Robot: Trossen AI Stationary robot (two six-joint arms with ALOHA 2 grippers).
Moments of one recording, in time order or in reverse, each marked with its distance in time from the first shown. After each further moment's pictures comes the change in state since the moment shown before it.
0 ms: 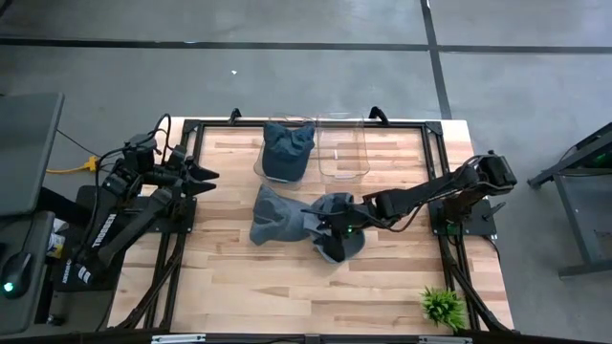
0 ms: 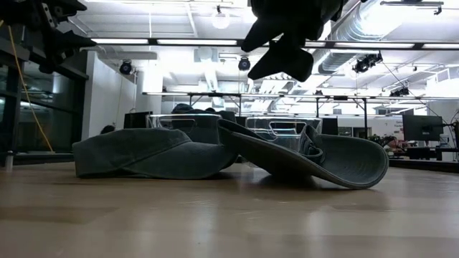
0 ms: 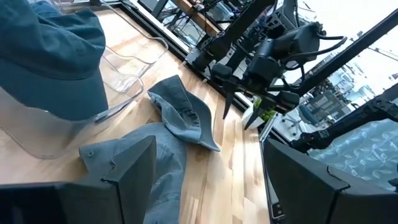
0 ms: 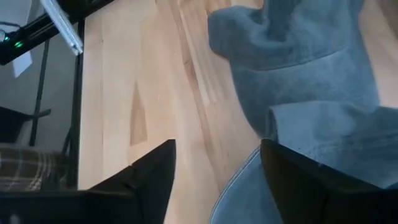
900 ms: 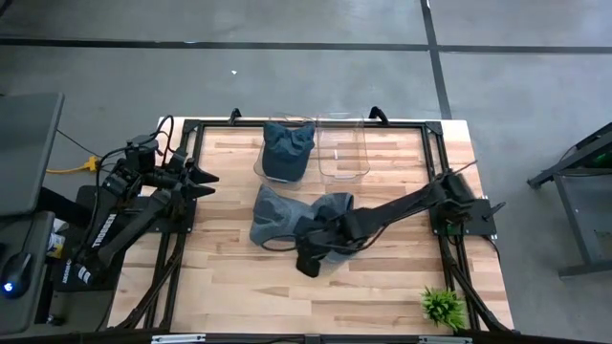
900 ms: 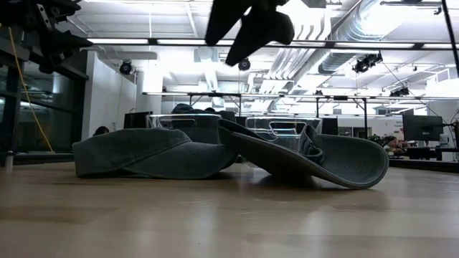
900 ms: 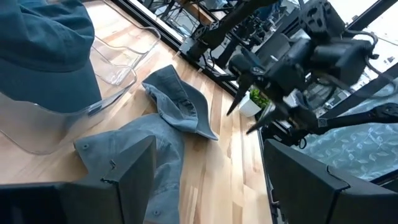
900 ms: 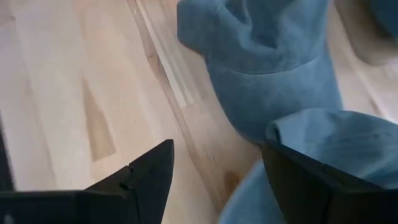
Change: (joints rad) left arm 0.000 0.000 0.000 -0.060 0.035 0.086; right arm 0.107 0.365 0.635 -0.613 0.256 0.107
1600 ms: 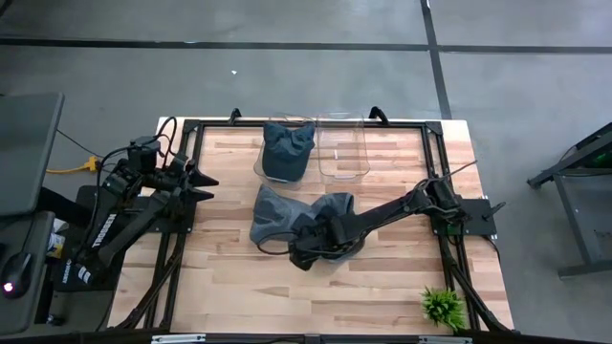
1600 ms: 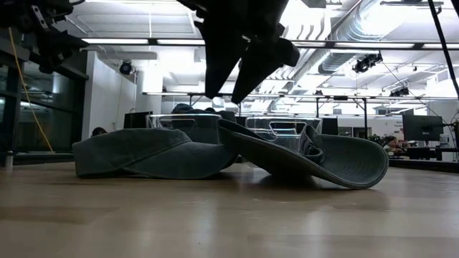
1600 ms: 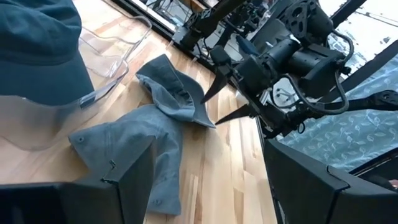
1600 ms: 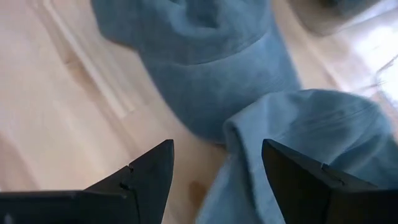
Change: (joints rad) left arm 0.000 0.000 0.000 -0.073 0.034 0.111; right arm -0.010 0.129 0.074 -0.134 0.138 0.175
